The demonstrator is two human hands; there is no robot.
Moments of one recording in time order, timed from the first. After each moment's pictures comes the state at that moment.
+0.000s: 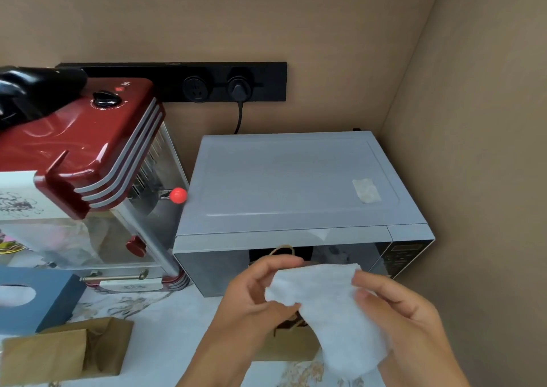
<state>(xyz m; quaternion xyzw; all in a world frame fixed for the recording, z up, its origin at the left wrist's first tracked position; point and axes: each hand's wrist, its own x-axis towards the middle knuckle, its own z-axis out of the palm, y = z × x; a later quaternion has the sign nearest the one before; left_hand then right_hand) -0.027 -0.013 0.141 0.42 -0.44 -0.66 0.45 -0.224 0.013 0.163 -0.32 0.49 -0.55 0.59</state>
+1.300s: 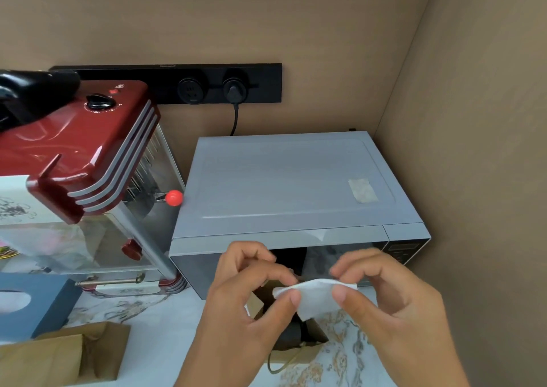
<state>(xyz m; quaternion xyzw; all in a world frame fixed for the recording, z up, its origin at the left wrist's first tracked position) -0.028 -0.003 0.177 0.54 -0.64 -0.33 0.44 -0.218 0.000 0.180 -0.59 0.49 -0.52 0.36</state>
